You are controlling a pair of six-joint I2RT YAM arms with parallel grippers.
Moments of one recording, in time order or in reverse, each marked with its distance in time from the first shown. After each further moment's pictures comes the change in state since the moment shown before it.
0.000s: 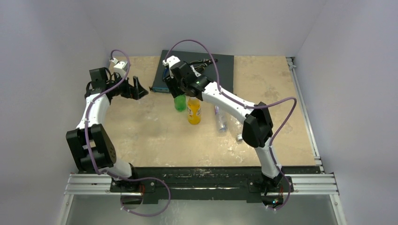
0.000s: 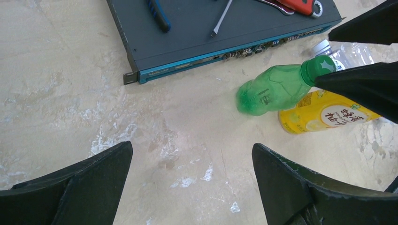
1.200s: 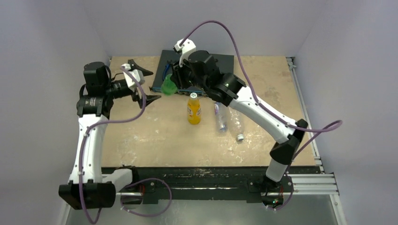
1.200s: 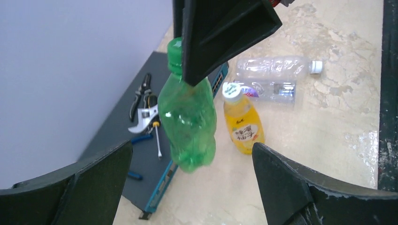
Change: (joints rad) left arm -0.172 -0.369 0.148 -0.238 0.339 0.500; right arm 0.057 -0.333 -0.030 -0.019 -0.053 0.073
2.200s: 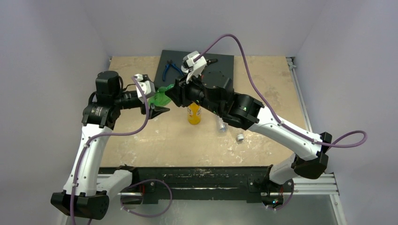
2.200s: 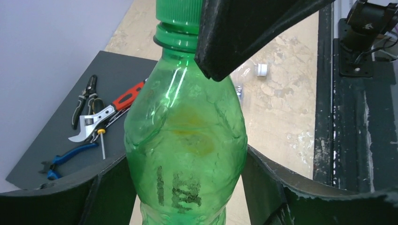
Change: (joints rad) left arm -0.222 -0.137 -0.076 -0.066 -0.076 -0.082; right arm 0.203 -0.309 -0.270 0.170 0.041 0.151
